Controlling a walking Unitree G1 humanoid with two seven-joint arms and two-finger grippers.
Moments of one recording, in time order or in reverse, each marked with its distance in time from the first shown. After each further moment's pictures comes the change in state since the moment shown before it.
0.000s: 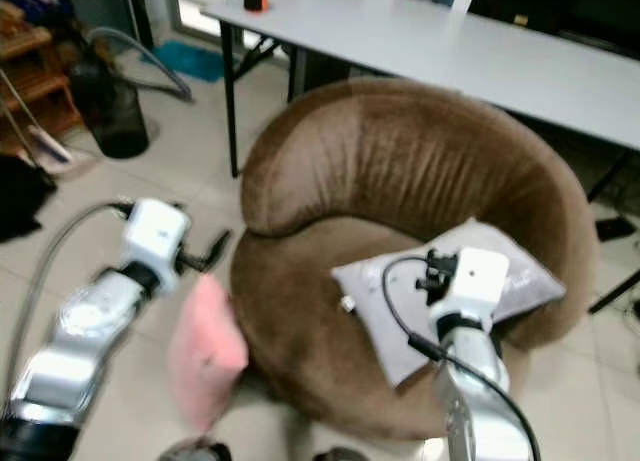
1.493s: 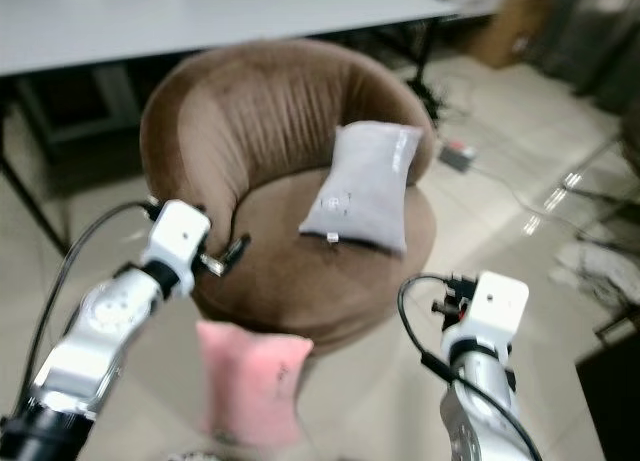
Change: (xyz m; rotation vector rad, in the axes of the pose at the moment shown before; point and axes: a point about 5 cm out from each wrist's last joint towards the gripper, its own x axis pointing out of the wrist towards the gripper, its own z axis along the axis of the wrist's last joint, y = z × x) left arm 0.011 -0.002 0.004 0.045 -0.022 -0.054; right arm -0.020 -0.013 -0.009 0.020 0.073 -0.142
